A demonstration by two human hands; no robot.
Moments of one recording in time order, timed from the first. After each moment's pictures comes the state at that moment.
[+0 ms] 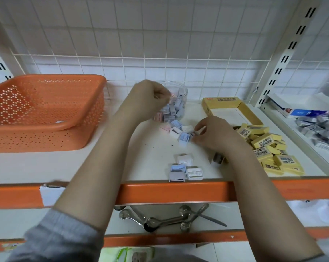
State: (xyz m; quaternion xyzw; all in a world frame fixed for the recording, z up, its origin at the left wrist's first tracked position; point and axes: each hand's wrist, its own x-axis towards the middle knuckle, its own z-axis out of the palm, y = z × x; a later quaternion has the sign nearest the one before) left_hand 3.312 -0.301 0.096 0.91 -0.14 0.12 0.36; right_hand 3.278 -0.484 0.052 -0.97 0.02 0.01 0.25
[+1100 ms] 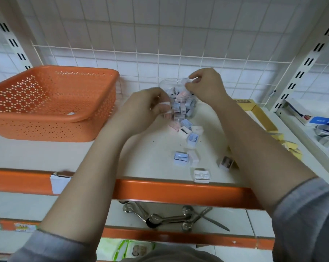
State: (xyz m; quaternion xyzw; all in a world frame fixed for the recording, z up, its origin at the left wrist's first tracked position) left_hand 3.289 -0.275 0.082 0.91 -0.16 0.12 0.37; right_hand 3.383 -0.451 0.088 -0.91 -0.05 -0.16 0.38
